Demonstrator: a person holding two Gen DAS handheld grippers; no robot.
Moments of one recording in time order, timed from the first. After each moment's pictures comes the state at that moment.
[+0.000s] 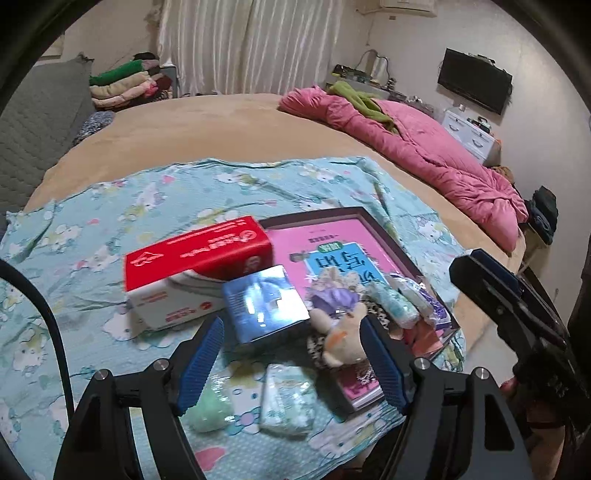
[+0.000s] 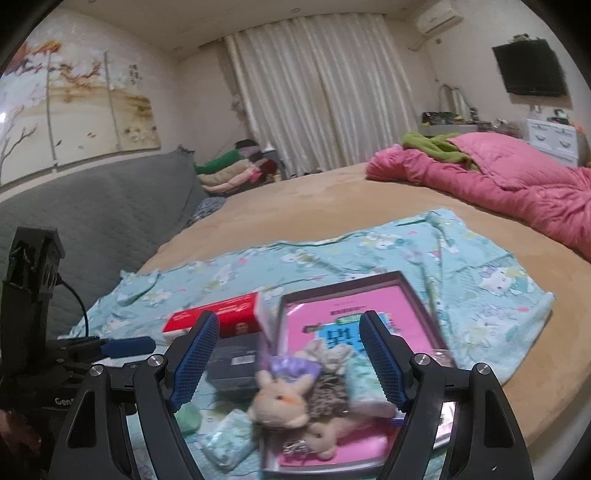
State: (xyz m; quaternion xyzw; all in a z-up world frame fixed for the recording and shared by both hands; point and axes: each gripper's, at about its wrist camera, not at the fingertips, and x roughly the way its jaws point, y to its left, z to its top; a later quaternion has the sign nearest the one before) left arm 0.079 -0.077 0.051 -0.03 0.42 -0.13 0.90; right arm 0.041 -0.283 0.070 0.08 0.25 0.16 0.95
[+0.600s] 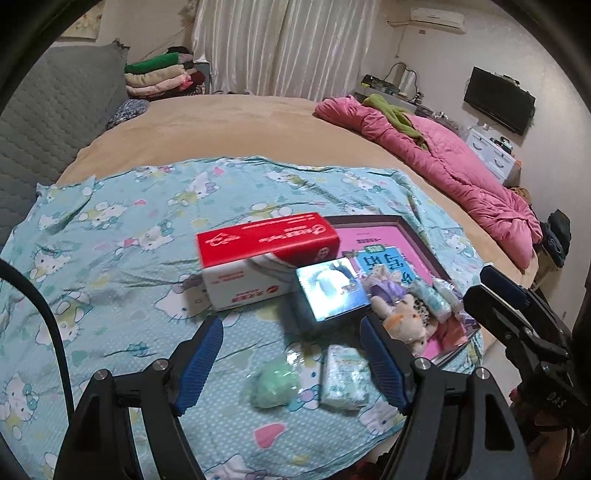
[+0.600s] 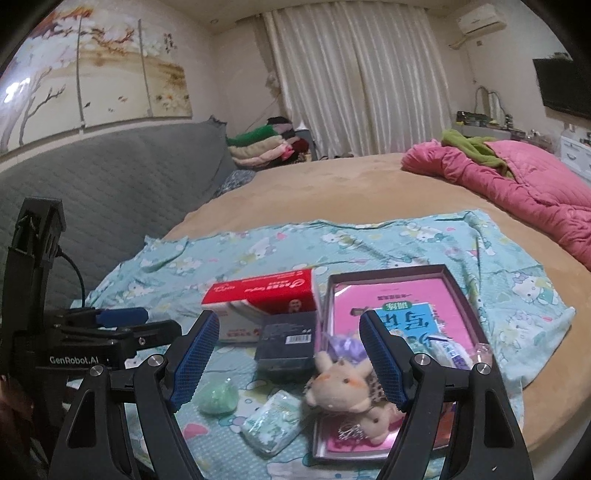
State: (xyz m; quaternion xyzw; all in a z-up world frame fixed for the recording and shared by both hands) left arm 0.054 -0.006 0.051 -0.06 0.42 -0.08 0.90; right arm 0.030 -0.225 0.068 0.03 0.28 0.21 0.94
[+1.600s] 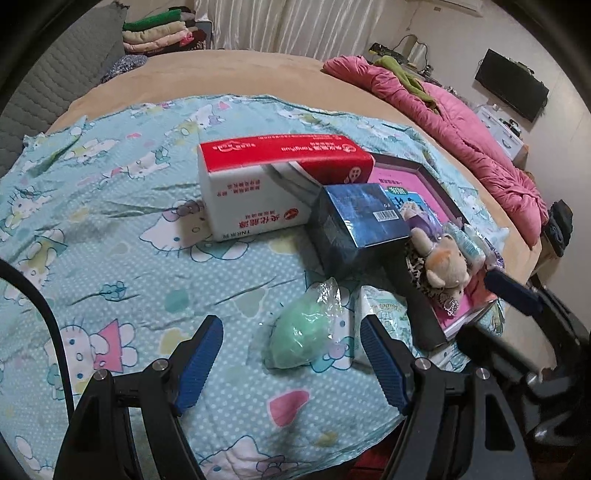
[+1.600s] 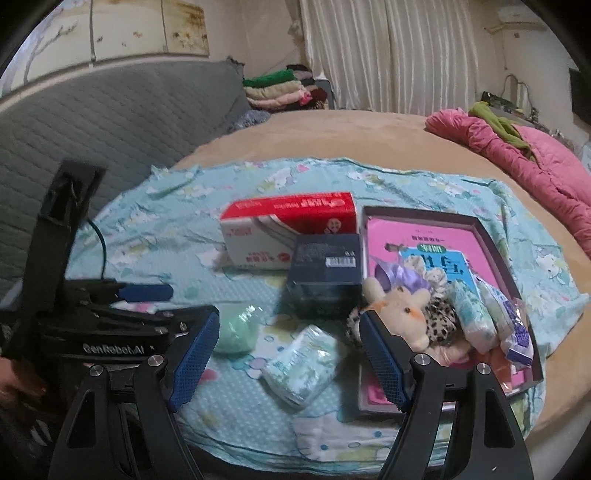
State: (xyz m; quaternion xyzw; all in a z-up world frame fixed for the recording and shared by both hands) left arm 0.058 0.006 -0.031 -0.08 0.49 -0.10 0.86; right arm 0.020 -0.172 0.008 -0.04 0.38 0.22 0.90
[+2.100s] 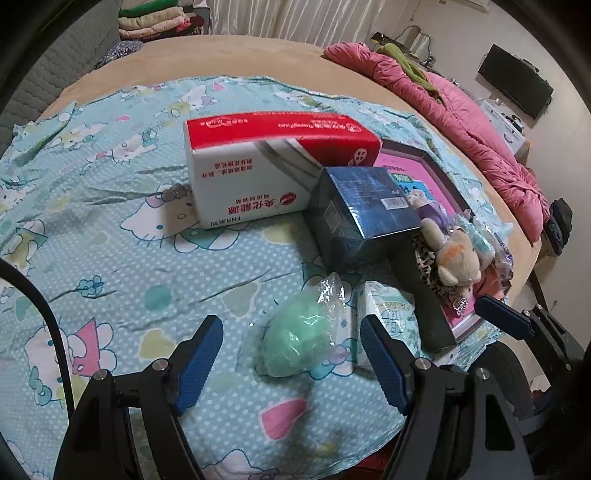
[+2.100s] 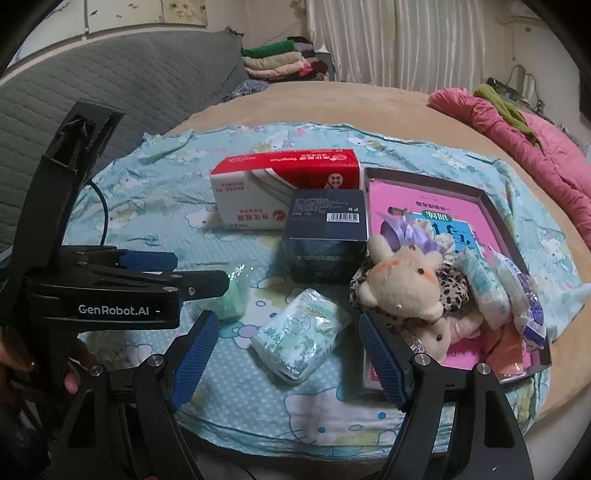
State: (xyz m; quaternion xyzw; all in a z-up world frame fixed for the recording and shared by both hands) left arm 0.074 0.000 -0.052 -0.08 0.51 -0.10 0.85; right arm 0.024 -0.167 -0.018 -0.06 0.42 0.21 0.88
